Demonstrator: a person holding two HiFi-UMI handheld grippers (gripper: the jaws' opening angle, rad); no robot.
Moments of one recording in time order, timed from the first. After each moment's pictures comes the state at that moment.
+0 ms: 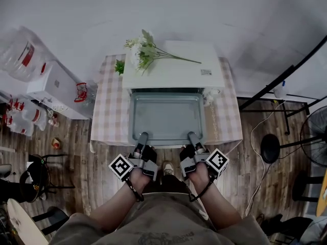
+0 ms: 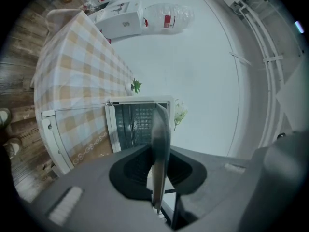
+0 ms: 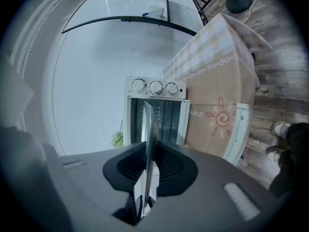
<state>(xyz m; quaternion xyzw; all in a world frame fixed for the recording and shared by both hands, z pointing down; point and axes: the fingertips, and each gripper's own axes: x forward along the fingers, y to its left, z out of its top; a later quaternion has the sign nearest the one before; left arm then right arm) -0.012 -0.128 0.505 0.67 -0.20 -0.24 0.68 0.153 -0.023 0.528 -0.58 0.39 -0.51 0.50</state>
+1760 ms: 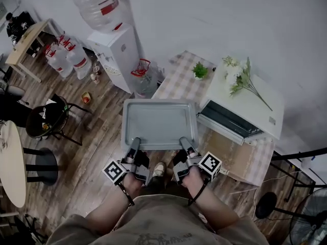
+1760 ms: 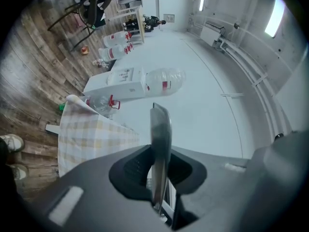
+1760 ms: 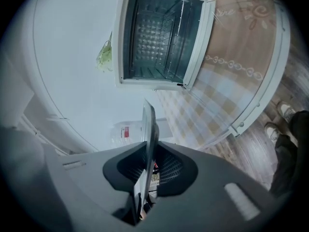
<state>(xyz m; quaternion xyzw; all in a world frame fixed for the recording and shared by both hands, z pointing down) -0.271 -0.161 0.508 0.59 -0.40 -0.39 0.58 -0.075 -0.158 0.543 -0.44 0.52 -0.66 0.31</state>
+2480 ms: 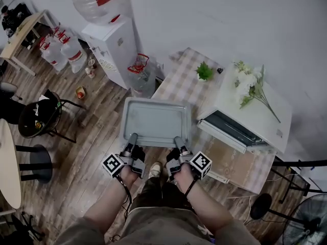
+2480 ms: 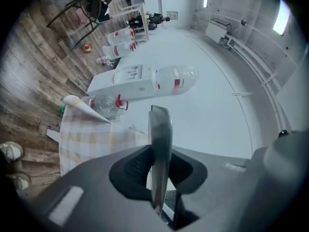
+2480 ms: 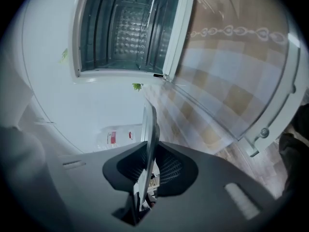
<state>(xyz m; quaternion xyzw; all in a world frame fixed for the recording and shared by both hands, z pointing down) -0.286 -0.229 0.595 0.58 -0.41 -0.37 0.60 -0.091 -0.211 0.633 -0.46 0.49 -0.68 0.31</state>
